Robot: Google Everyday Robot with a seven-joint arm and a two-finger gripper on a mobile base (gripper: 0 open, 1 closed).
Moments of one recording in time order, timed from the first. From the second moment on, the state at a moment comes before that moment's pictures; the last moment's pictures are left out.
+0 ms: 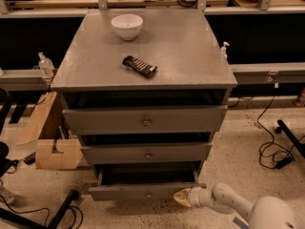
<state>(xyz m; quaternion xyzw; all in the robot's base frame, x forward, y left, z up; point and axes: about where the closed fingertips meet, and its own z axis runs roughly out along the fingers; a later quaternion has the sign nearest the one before) 0.549 -0.147 0.136 -0.50 0.75 0.25 0.36</state>
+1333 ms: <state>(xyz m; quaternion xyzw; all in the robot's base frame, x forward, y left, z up) 0.586 -0.150 0.144 -0.50 0.75 0.24 0.36</state>
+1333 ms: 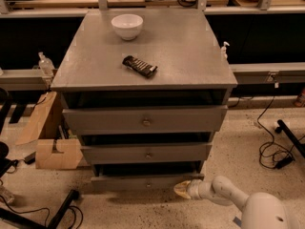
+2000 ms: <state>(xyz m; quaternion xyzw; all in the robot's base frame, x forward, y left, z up) 0.622 -0.153 0.150 -0.49 0.75 0.24 0.37</state>
